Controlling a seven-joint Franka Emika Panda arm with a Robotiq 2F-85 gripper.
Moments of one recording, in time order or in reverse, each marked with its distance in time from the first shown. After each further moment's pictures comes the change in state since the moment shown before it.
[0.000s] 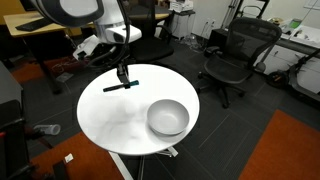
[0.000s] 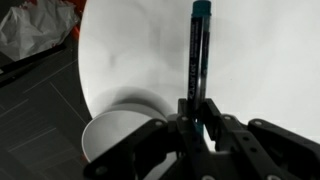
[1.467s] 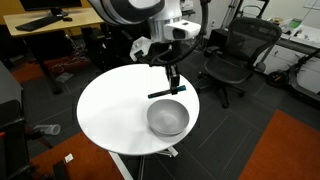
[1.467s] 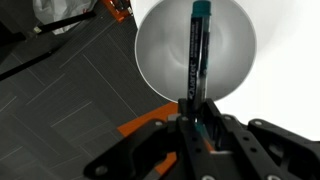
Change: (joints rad) arm -0.218 0.265 0.018 0.464 -0.039 -0.152 -0.072
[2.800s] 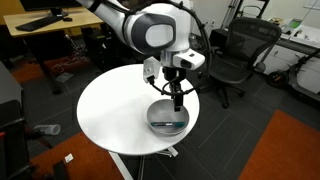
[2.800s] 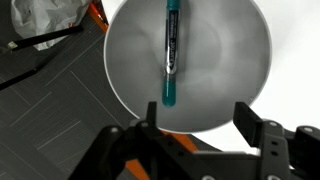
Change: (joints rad) arm -0.050 0.207 0.024 0.154 0.119 0.000 -0.057
